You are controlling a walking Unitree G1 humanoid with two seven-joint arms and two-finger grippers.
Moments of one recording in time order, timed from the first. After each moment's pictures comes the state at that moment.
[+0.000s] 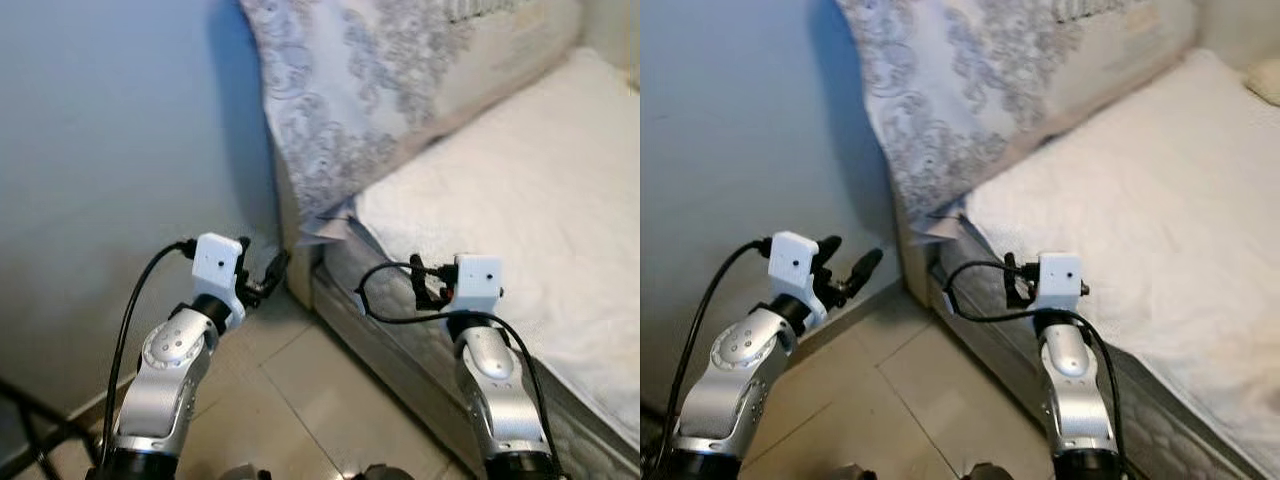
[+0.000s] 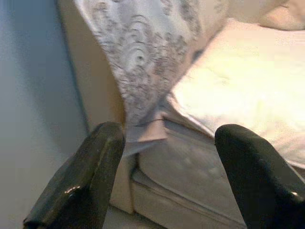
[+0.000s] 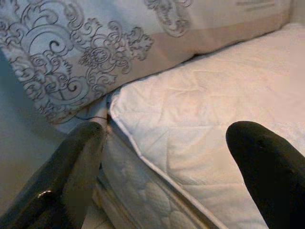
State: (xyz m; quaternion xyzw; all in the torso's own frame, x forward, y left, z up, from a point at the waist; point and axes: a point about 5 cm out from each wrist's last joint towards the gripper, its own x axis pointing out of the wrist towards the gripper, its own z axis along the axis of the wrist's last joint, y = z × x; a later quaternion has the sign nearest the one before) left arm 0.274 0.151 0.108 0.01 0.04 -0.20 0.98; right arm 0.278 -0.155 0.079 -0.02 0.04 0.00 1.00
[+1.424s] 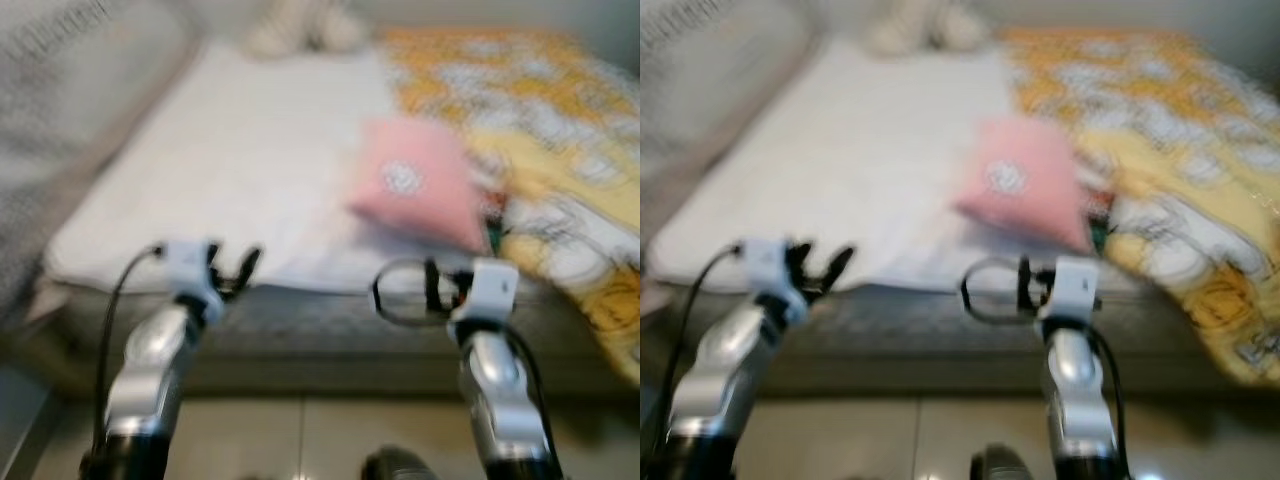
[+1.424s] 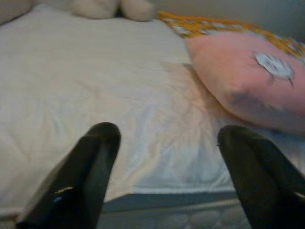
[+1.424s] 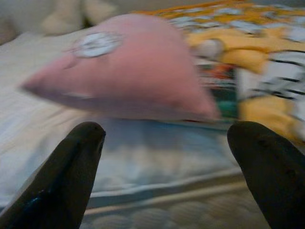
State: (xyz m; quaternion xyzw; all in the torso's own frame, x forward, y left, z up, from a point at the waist) left arm 0.286 0.190 0.091 -0.08 0.06 -0.08 0.99; right arm 0.271 -0.171 0.067 0.03 0.06 -0.06 1.00
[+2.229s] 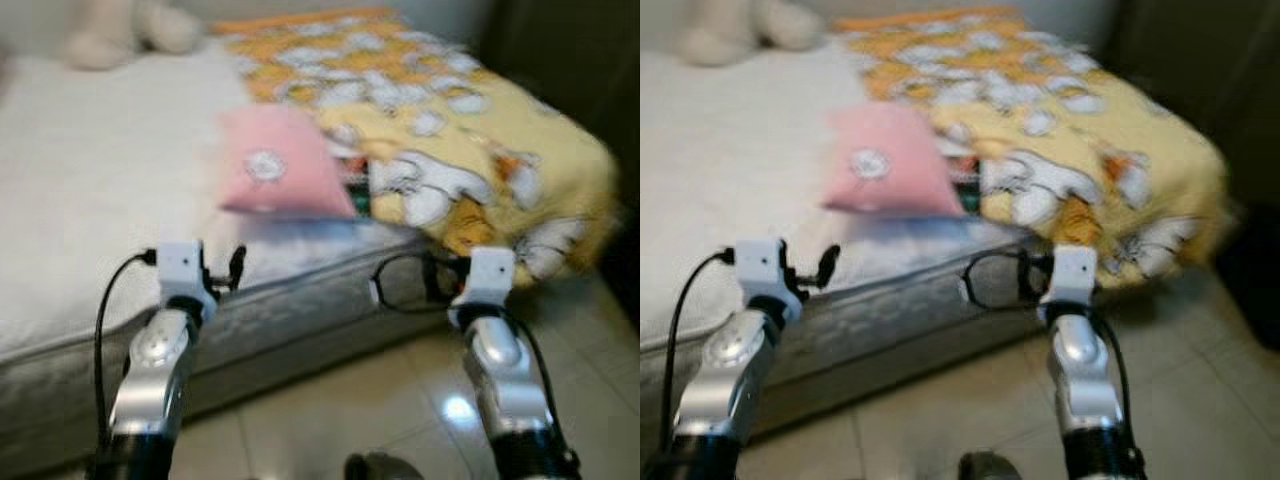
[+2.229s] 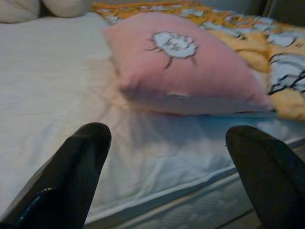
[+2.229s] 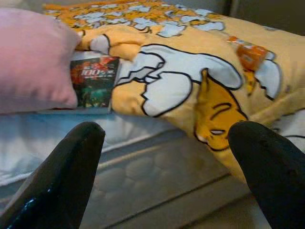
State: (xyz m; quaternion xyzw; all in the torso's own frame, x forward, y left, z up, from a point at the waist) left arm 0.289 0.188 0.090 -0.01 0.05 -0.02 1.00; right arm 0.292 -0.170 0.069 0.00 0.06 -0.01 1.00
